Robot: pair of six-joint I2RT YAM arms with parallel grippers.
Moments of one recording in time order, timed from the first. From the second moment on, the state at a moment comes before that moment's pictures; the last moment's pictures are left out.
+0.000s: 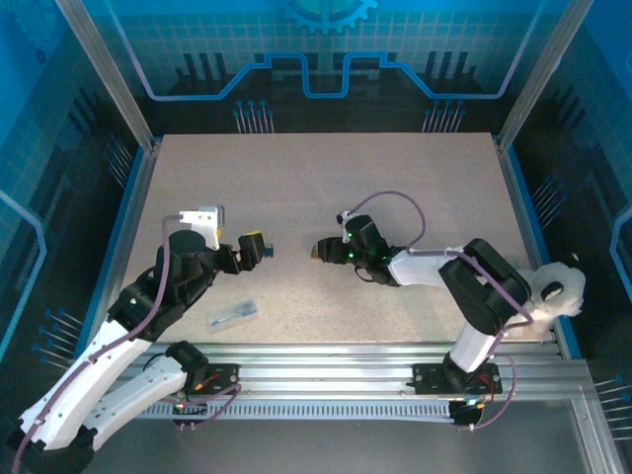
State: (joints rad) left arm -0.56 0.67 0.84 -0.59 -0.22 -0.43; right arm 0.67 1.68 0.78 0.26 -0.03 0.49
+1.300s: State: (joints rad) left arm -0.31 0.84 0.58 -0.24 -0.33 -0.35; right arm 0.32 1.09 0.25 0.59 0.48 -0.08
